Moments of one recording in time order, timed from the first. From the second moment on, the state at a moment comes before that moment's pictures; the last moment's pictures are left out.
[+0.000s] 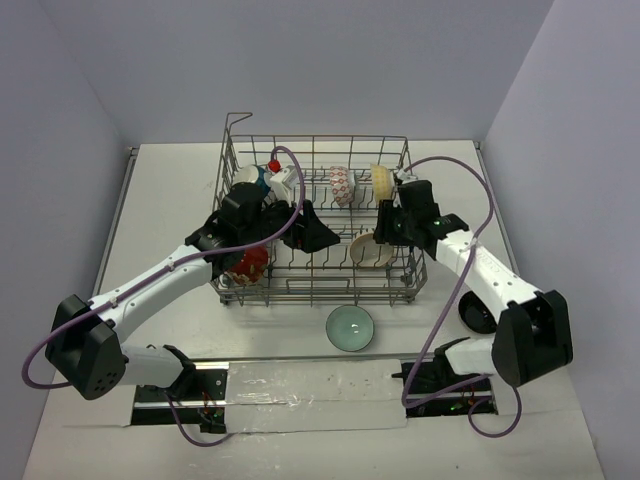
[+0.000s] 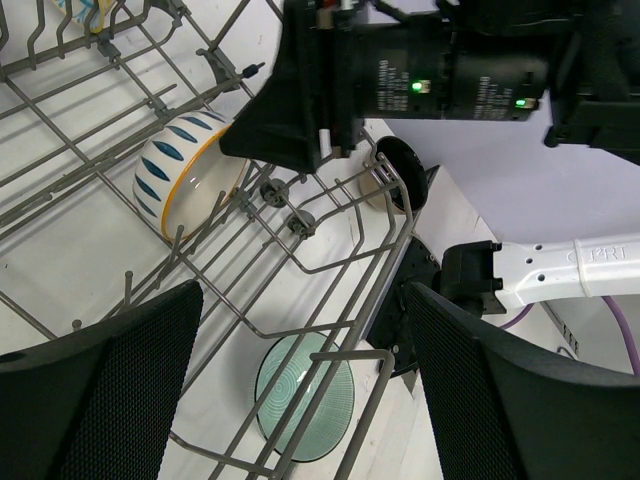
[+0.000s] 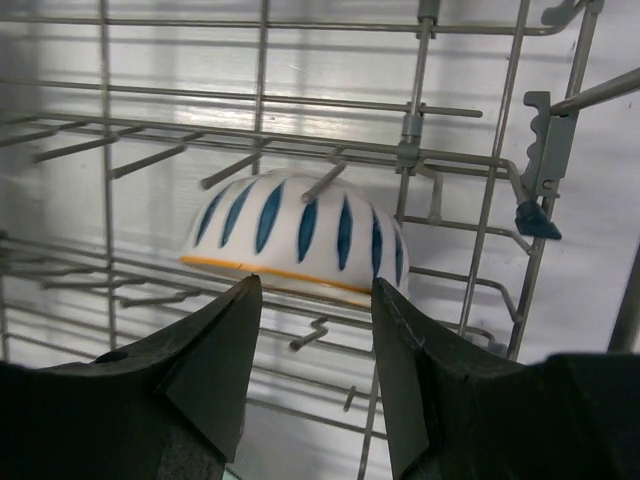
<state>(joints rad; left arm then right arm) -0.68 1.32 1.00 0.04 0.49 -0.56 0.33 1.29 0.94 -0.47 -0.02 0.36</state>
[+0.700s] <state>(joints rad) -0.68 1.33 1.00 0.04 0.48 -0.56 0.33 1.47 0.97 -0.50 0.12 0.28</state>
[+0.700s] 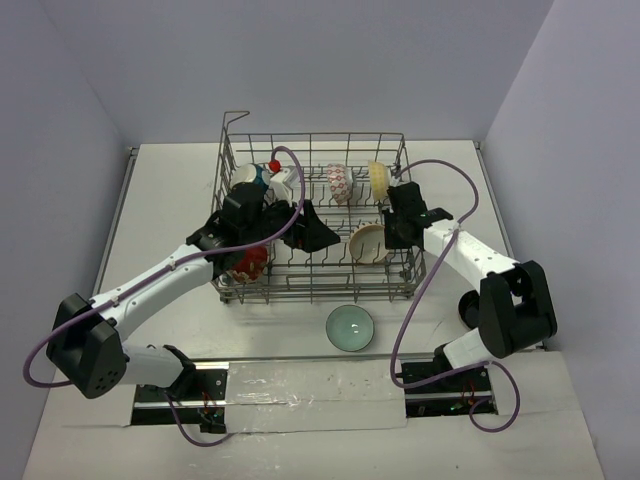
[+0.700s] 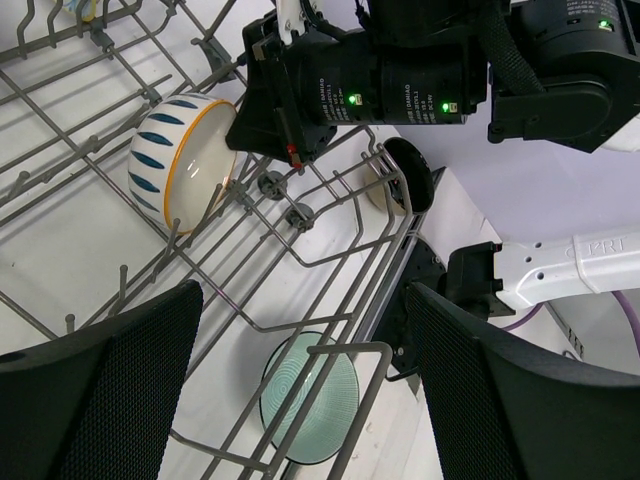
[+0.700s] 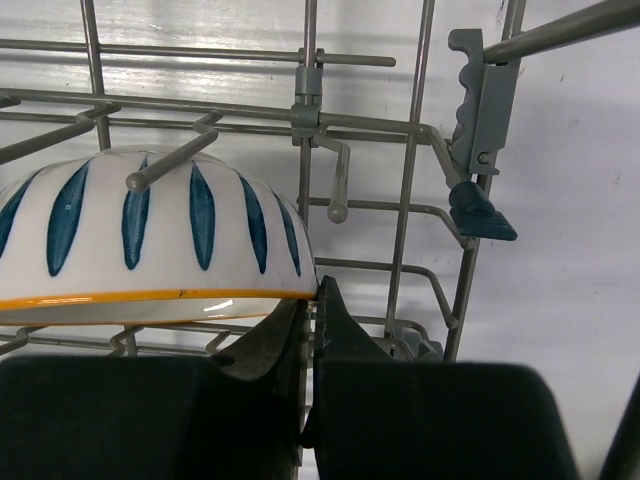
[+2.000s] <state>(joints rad) -0.68 1.35 1.00 0.04 0.48 -0.56 0.40 1.40 1.10 -0.71 0.12 0.31</state>
